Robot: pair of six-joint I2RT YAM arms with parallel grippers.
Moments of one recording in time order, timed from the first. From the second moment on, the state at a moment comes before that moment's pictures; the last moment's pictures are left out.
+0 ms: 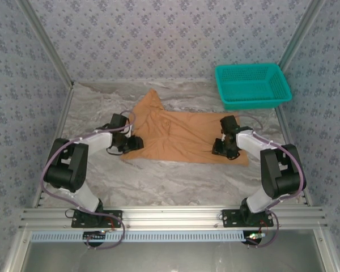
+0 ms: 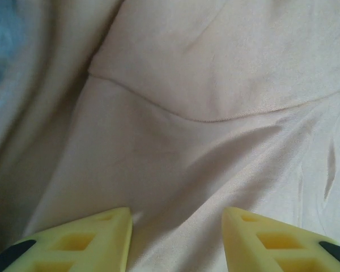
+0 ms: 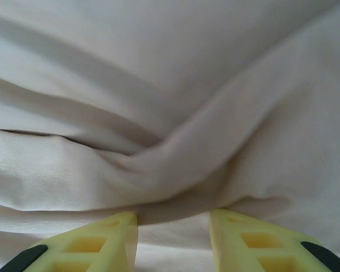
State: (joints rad) left arm -0.29 1.64 0.86 -0.39 0.34 -0.46; right arm 0.23 1.57 0.85 -0.61 -0.09 0.43
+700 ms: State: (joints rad) left arm -0.43 1.32 0.67 -0.52 0.16 -0.51; right arm 0.14 1.45 0.82 -0.67 -0.08 0.42
